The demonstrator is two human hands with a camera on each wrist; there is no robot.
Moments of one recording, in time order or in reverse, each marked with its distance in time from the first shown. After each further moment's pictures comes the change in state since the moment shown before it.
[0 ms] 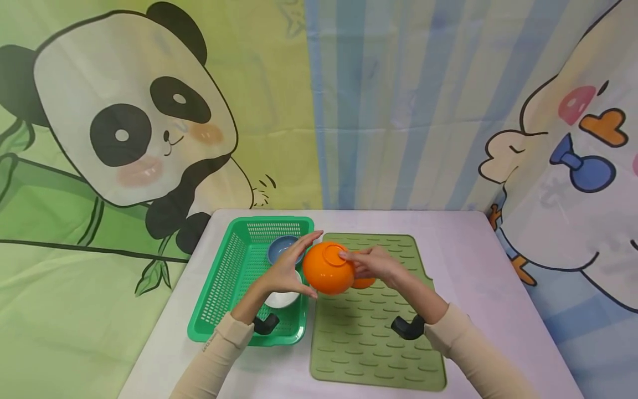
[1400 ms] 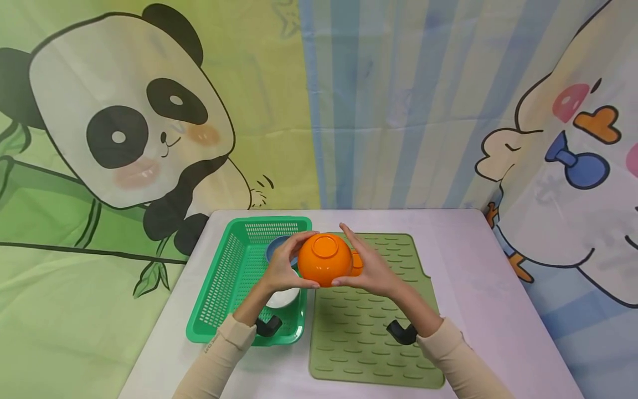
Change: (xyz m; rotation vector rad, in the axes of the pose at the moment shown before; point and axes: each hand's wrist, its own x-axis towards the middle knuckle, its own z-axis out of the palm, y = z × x) left_hand 0.008 0.039 -0.005 -0.130 0.214 0.174; right_hand -0.002 0.018 0.006 -0.523 0.081 -0.827
